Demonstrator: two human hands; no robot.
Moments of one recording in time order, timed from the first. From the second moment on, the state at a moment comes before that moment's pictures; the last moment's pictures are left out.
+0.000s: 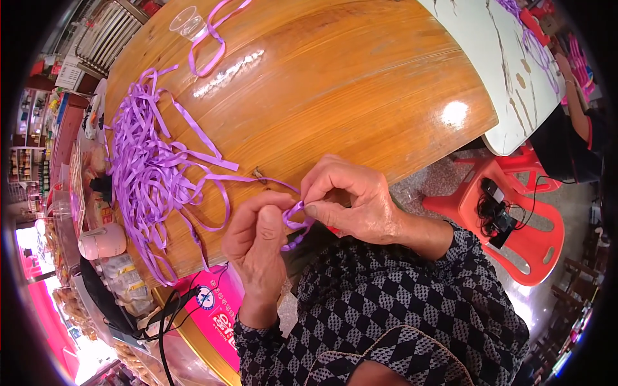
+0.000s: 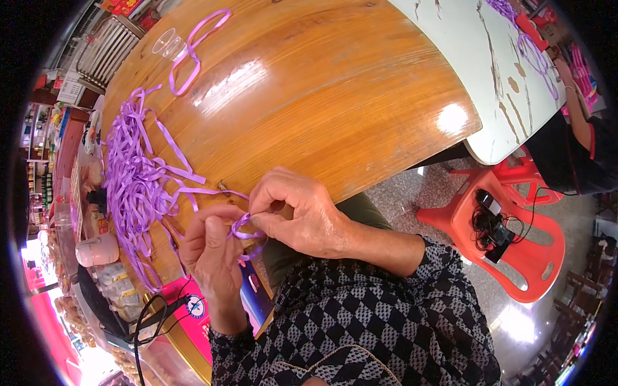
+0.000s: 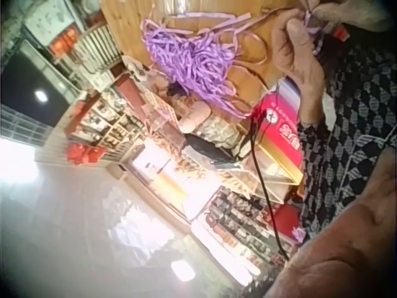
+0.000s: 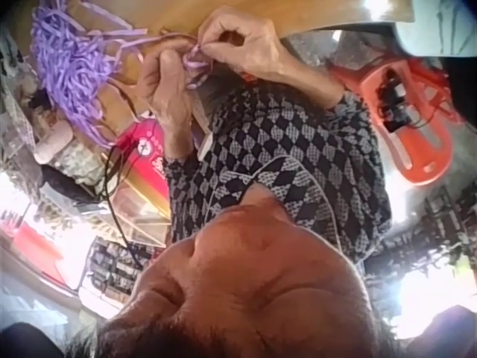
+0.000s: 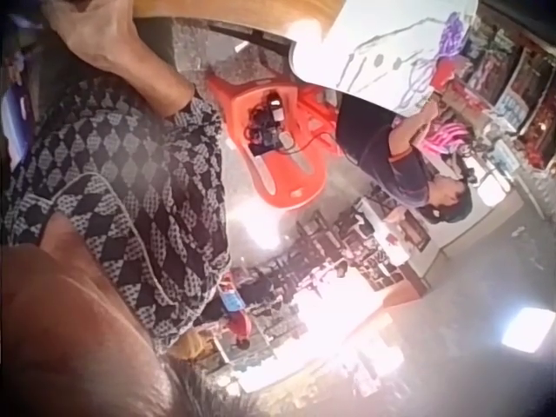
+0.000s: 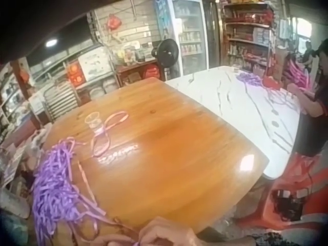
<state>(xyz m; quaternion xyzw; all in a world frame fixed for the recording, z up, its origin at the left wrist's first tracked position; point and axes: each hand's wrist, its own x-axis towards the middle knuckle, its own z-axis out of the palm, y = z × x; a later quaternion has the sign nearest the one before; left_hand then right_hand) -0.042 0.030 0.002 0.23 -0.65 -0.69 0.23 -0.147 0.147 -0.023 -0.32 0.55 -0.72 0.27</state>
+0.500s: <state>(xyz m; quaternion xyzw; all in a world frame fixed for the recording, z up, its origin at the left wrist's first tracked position) -0.045 0.003 0.041 0.21 -0.69 -0.53 0.46 -0.147 0.154 -0.024 -0.33 0.53 -0.70 0.35</state>
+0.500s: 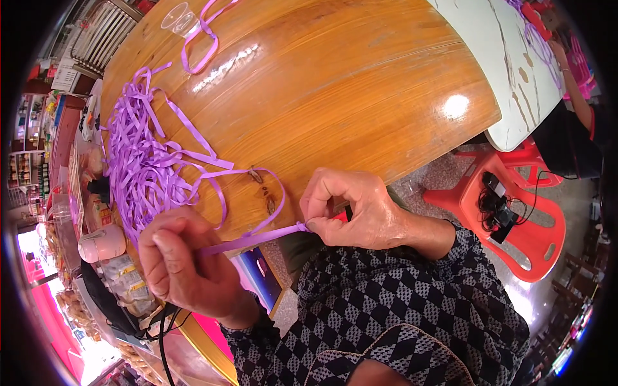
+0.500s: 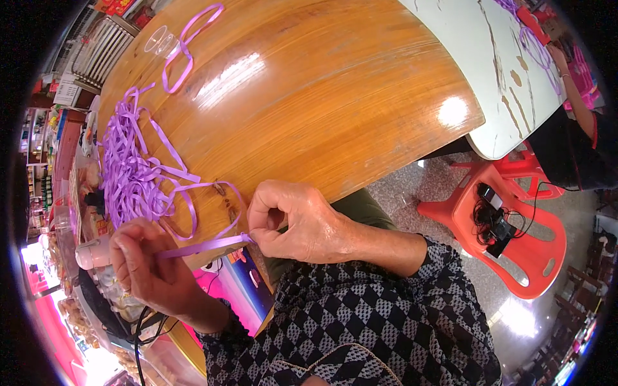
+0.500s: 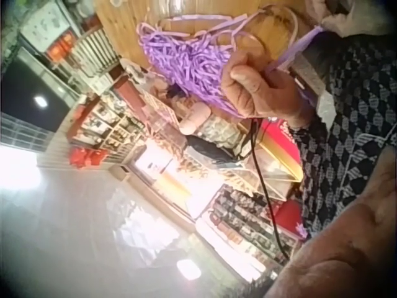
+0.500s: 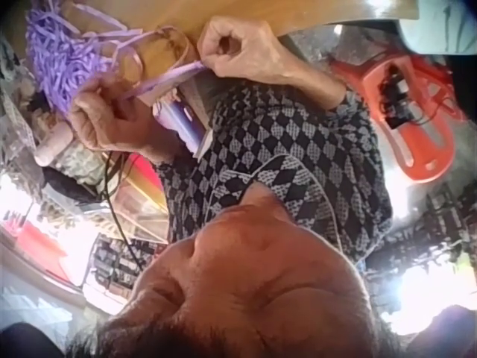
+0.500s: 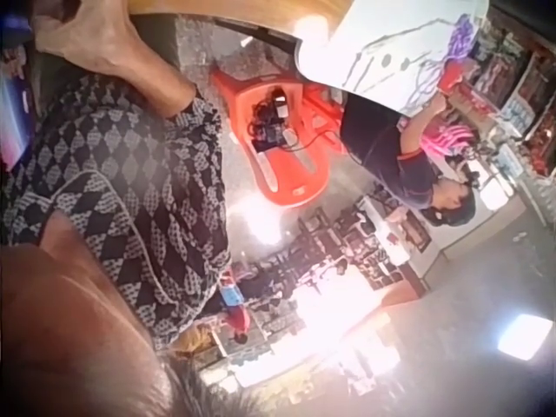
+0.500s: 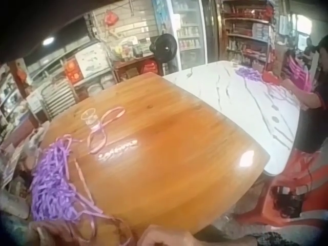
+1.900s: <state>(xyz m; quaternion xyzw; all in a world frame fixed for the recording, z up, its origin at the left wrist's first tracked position) -0.029 0.033 0.002 0.23 -0.69 -0.66 0.19 -0.151 0.141 -0.021 -0.48 0.59 -0.64 0.04</state>
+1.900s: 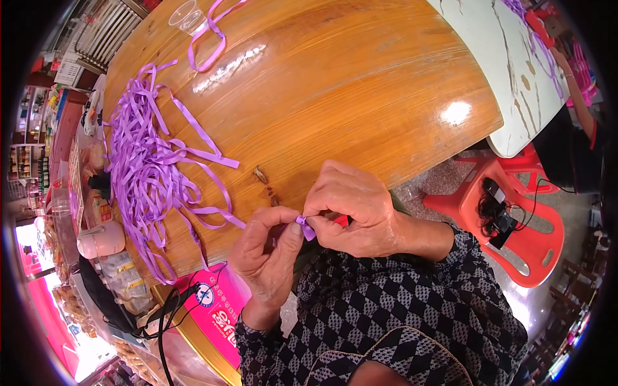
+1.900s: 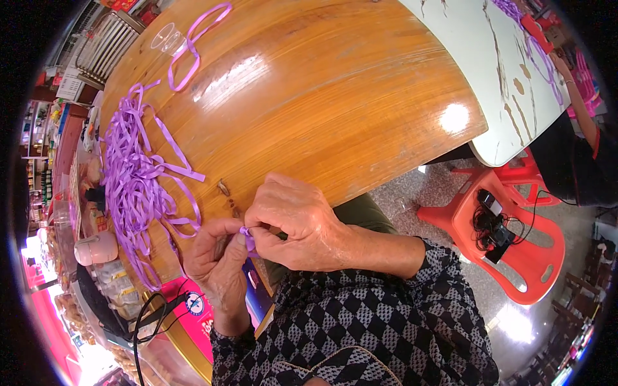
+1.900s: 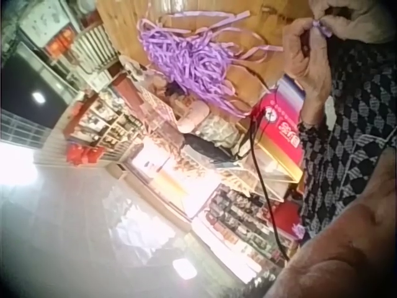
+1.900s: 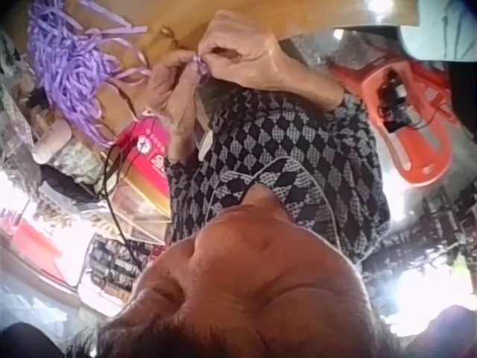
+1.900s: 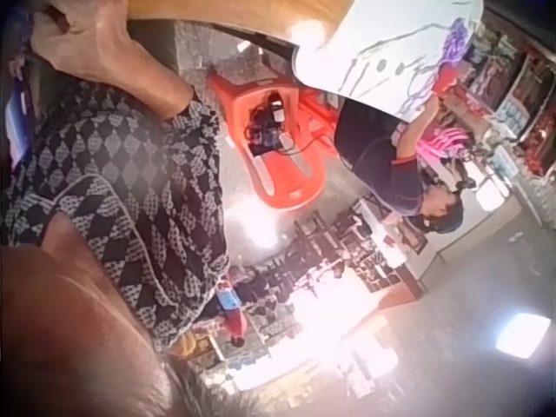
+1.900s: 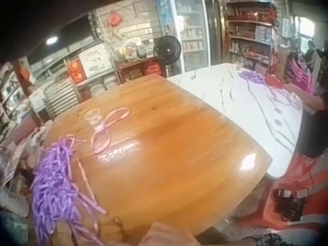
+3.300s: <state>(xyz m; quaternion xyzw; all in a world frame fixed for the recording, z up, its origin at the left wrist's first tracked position) -0.030 0.031 -0.002 0.27 -0.51 -0.80 0.19 -0.155 0.138 -0.027 -0.52 0.59 -0.62 0.01</state>
